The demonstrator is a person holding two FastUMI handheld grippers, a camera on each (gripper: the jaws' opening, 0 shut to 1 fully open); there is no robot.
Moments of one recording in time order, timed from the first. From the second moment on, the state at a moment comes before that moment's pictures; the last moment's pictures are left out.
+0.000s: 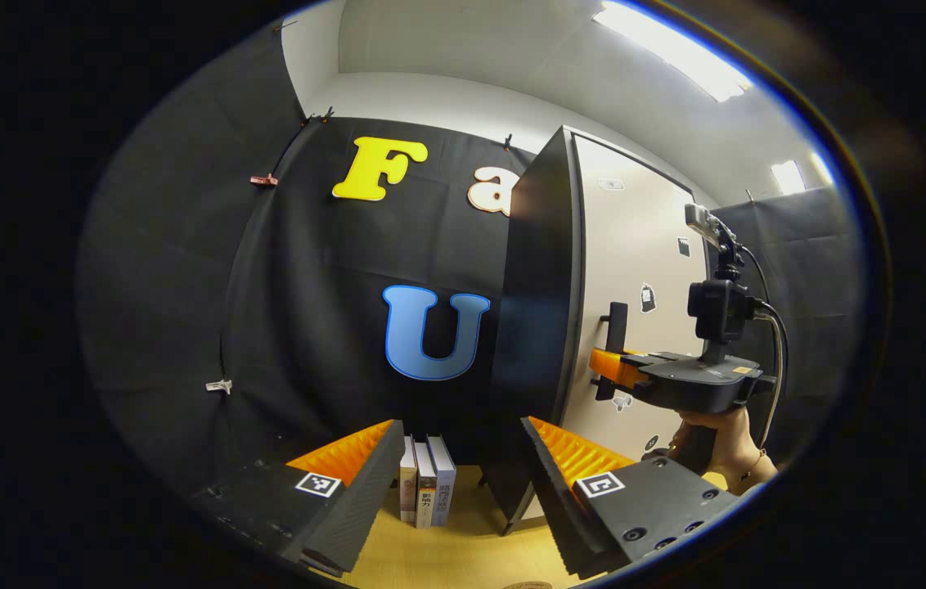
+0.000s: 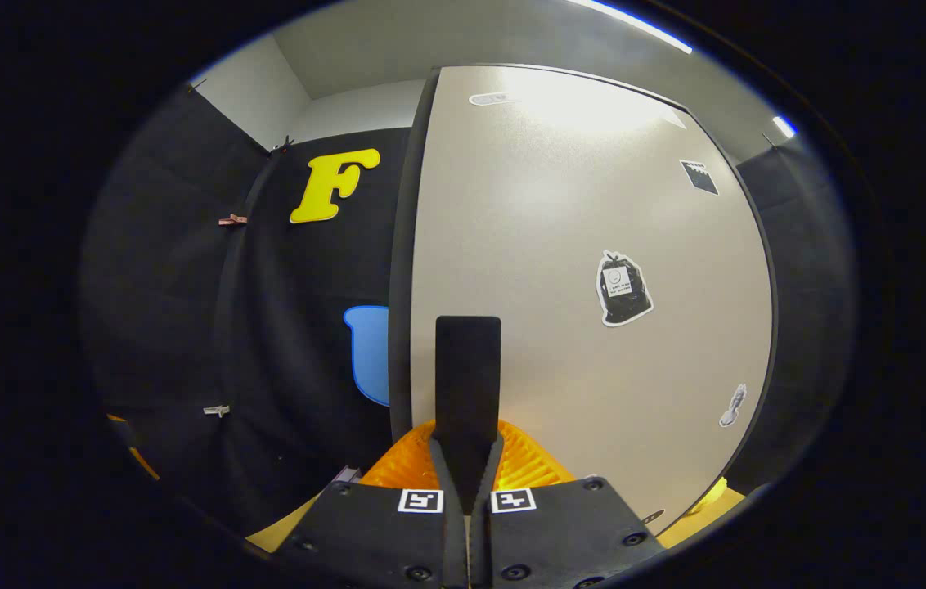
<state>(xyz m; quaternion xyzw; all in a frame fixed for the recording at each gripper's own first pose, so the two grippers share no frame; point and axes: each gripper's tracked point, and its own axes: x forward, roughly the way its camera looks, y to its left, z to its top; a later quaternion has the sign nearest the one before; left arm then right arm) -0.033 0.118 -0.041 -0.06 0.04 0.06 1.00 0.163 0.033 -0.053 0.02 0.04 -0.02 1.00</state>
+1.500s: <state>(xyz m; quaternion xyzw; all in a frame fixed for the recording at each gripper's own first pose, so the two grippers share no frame) 0.062 -0.126 -0.036 -0.06 0.04 -0.18 0.98 -0.103 -0.173 -0.002 0.04 0.07 -0.16 0.98</state>
